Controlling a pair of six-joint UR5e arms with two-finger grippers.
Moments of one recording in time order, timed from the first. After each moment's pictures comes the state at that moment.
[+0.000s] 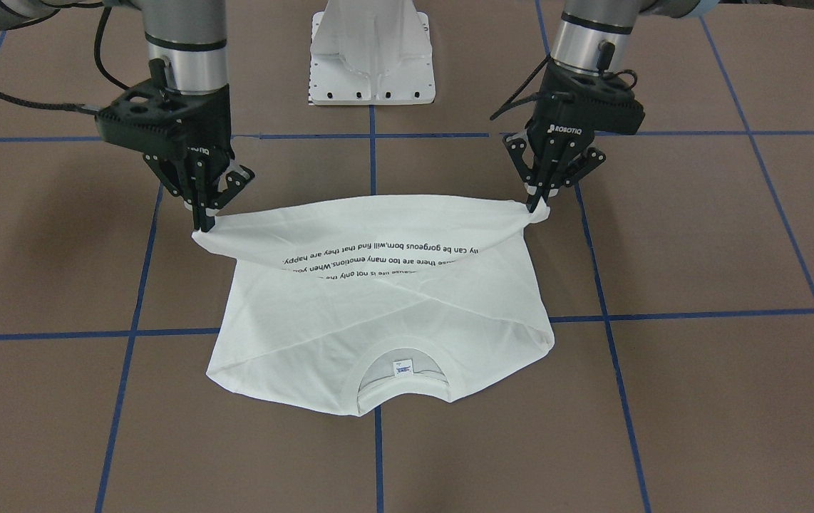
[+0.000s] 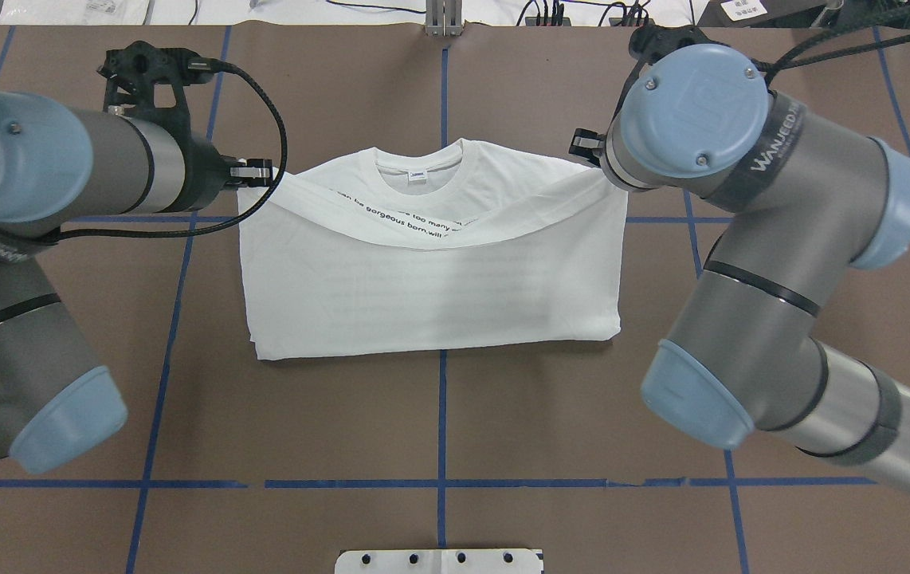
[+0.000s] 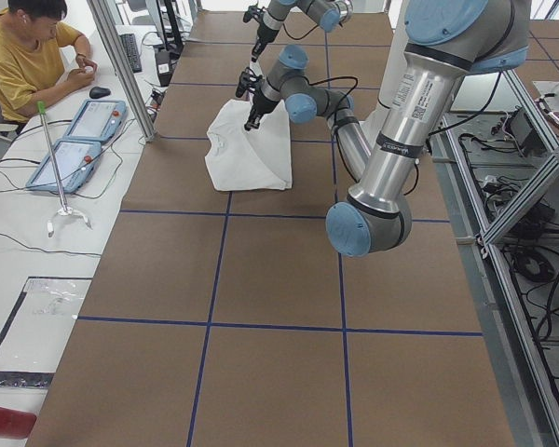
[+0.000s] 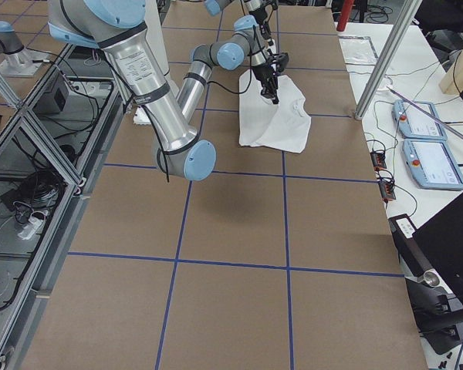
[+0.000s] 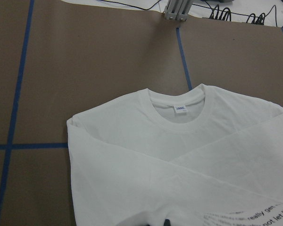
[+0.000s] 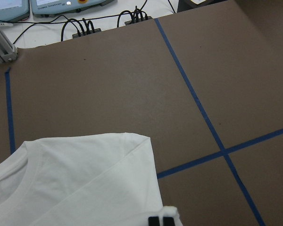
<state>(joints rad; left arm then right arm) -0.70 -2.02 -1.99 -1.74 -1.64 -1.09 0.68 -0.94 1.93 -1.84 1.53 1.42</state>
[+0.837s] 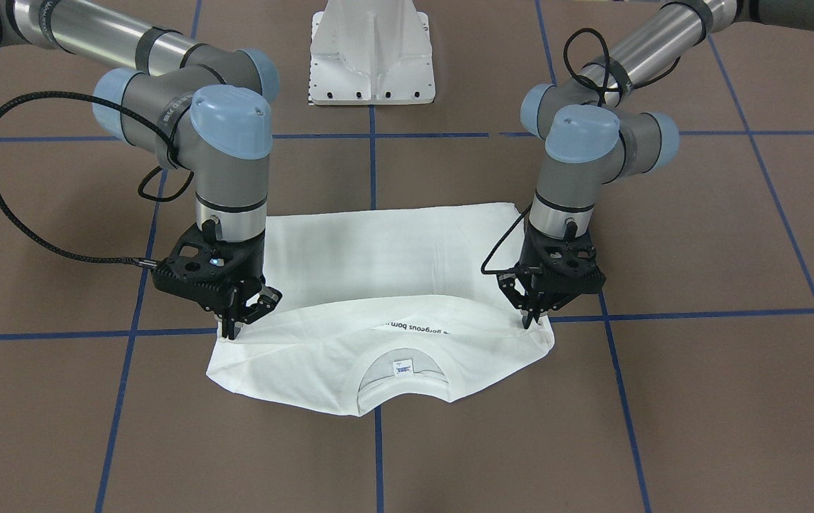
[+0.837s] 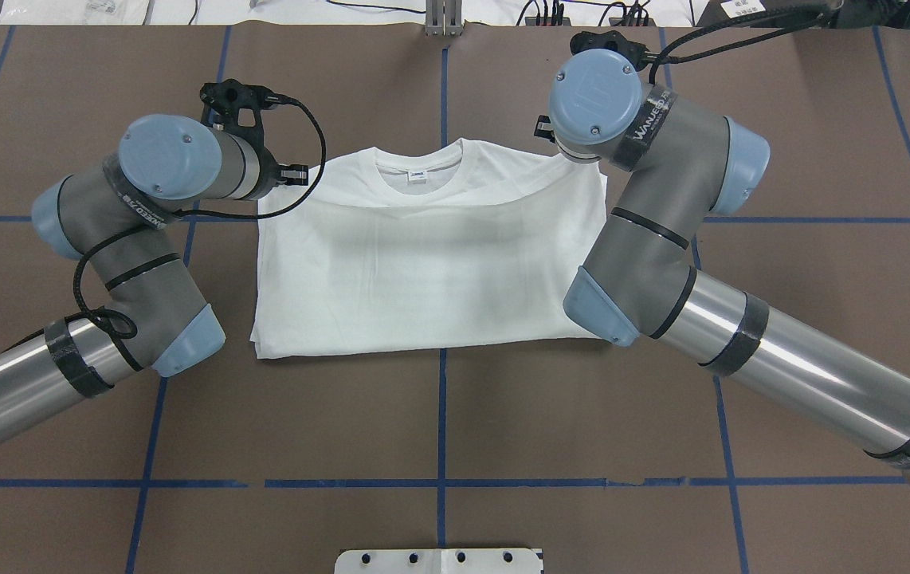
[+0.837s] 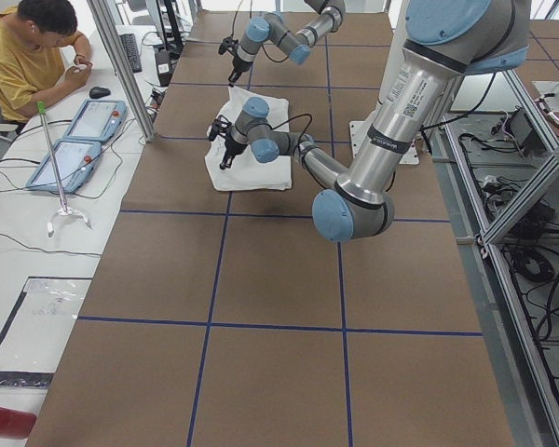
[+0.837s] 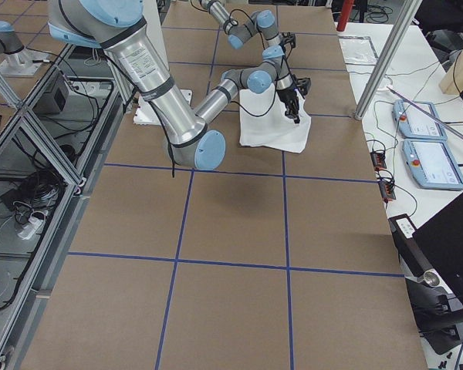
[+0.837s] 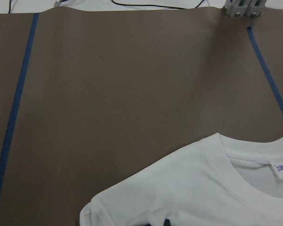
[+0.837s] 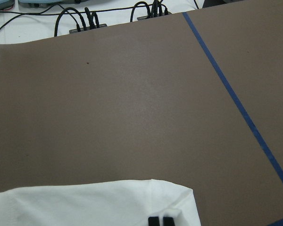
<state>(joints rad) -0.71 -2.12 -1.49 -2.06 -1.63 -1.04 0.71 -0.85 1.53 -1.56 1.53 1.36</state>
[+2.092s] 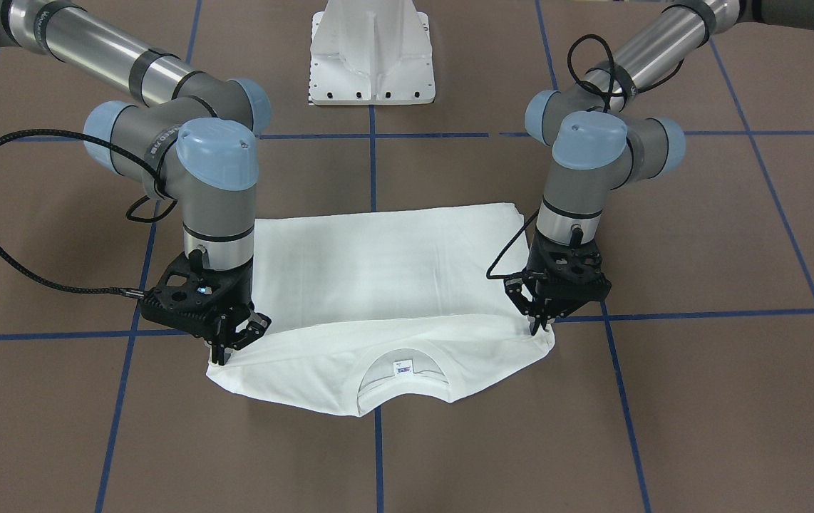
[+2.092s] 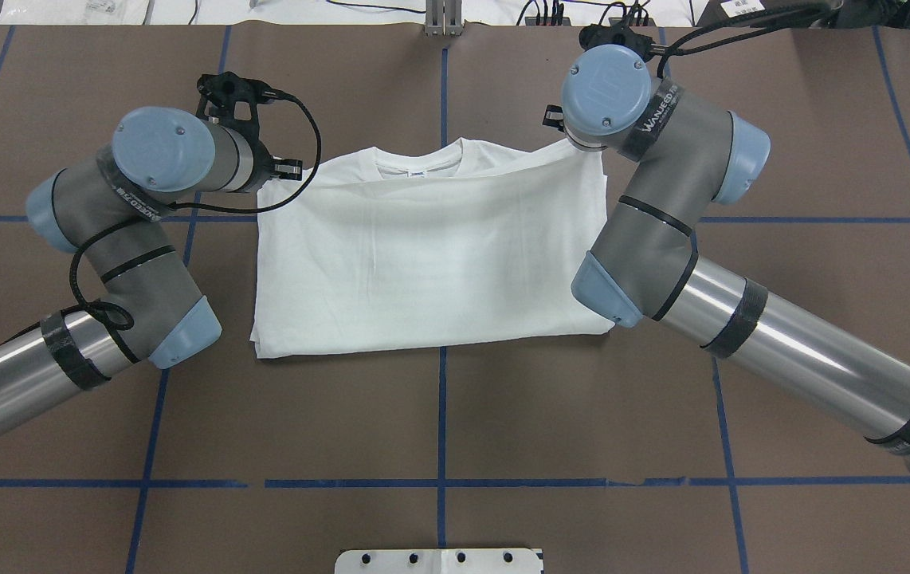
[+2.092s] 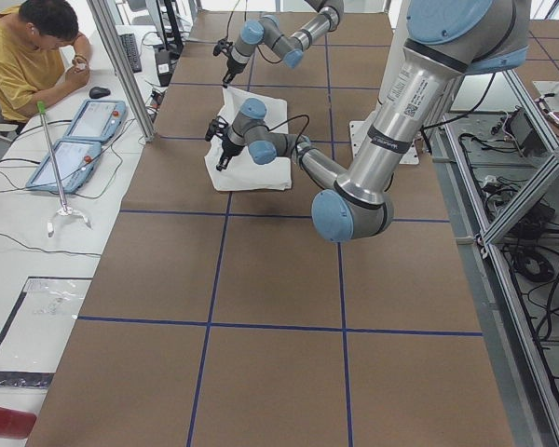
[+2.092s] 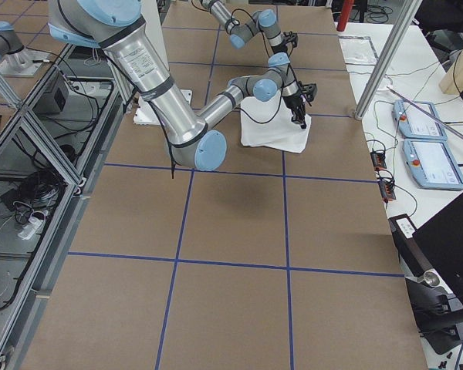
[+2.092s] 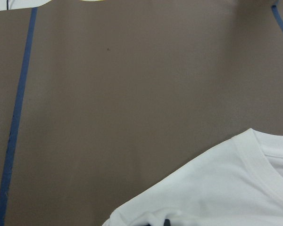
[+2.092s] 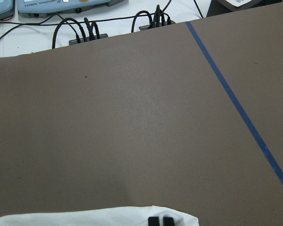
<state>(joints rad) -0.73 -2.12 -1.48 -2.06 -1.63 -0.97 0.73 -0.85 1.46 -1.46 1.52 1.34</state>
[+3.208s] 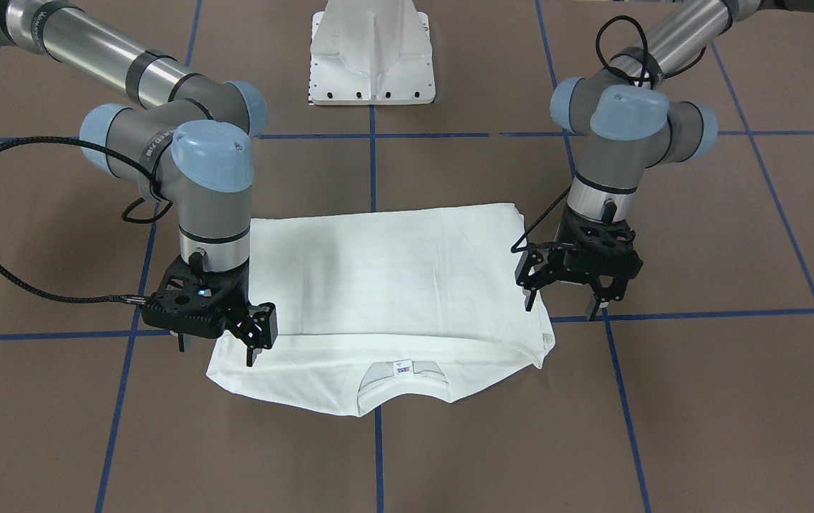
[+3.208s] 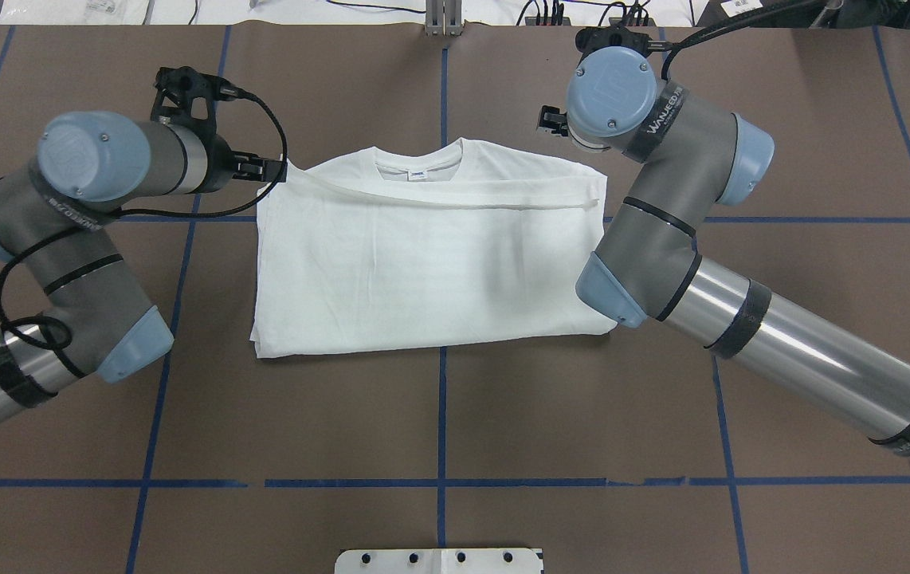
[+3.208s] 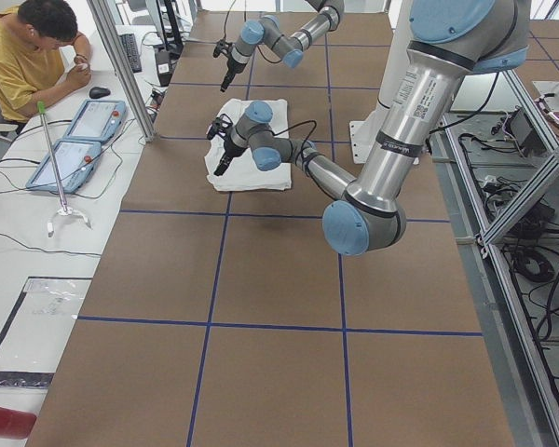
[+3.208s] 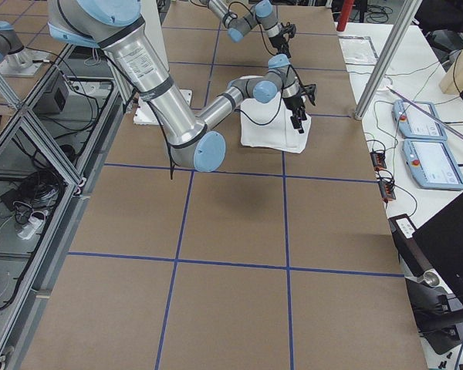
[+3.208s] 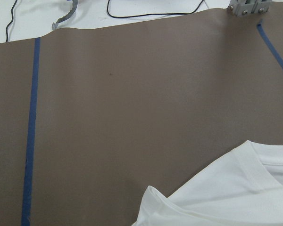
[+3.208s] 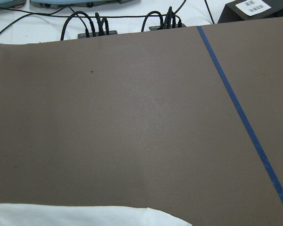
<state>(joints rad) -0.75 -1.97 -1.62 -2.18 -1.65 -0.93 0.73 -0.86 1.46 -1.45 1.53 1.25</state>
